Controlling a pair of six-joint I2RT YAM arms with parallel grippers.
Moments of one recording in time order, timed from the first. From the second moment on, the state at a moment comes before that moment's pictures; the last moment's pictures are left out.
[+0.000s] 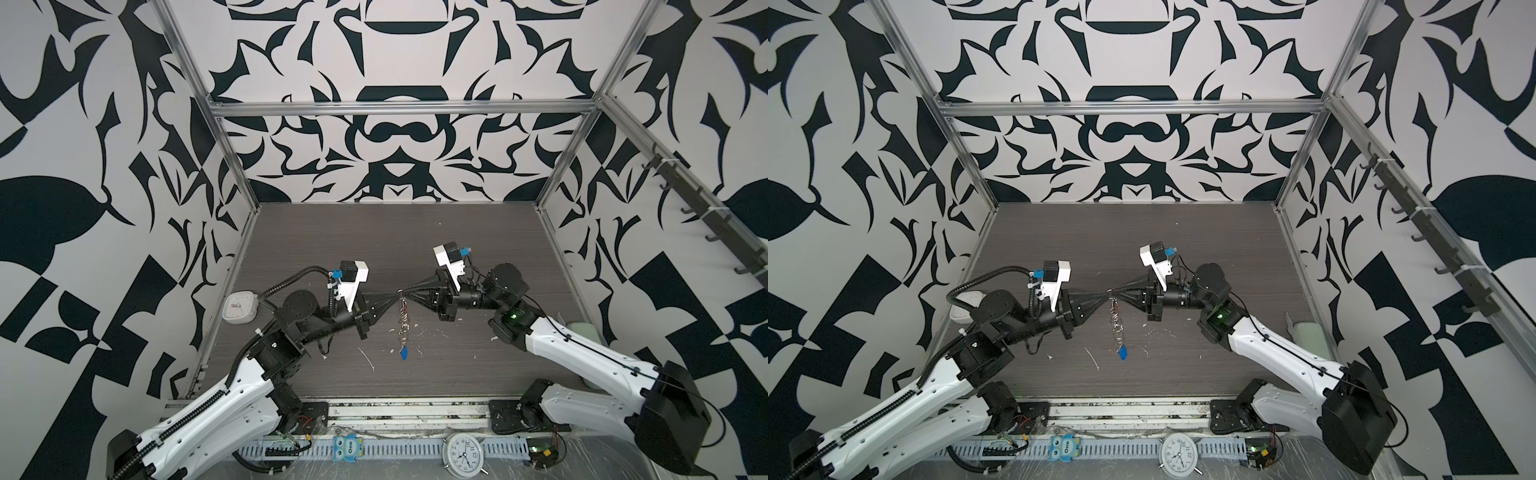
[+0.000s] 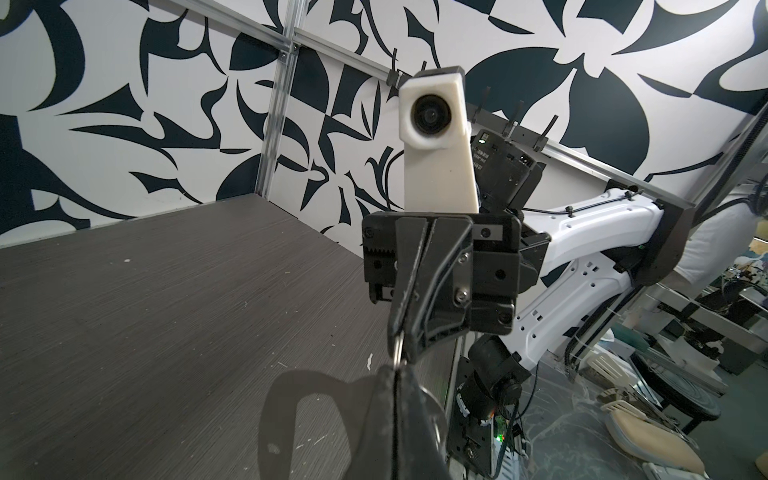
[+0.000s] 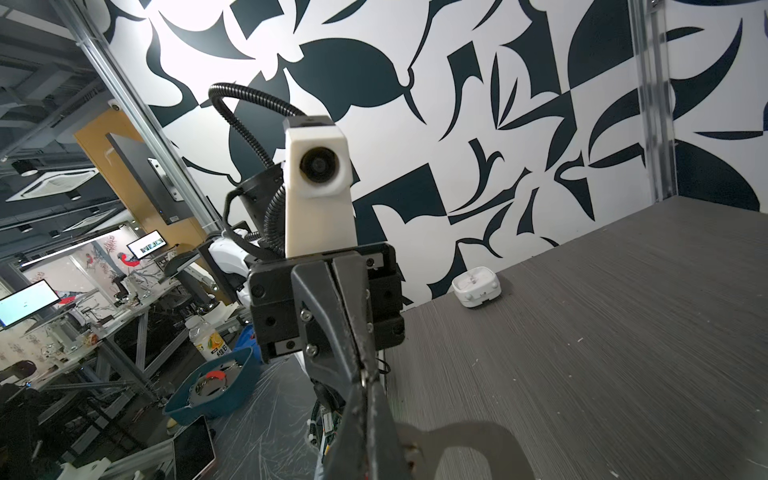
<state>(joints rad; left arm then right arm) -0.81 0.73 0.60 0.20 0.44 -0.39 0.70 1.11 0.69 0.61 -0.88 0.58</state>
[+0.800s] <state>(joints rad) -0.81 0.75 0.60 0.20 0.45 -0.41 0.71 1.11 0.69 0.61 -0.88 0.59</state>
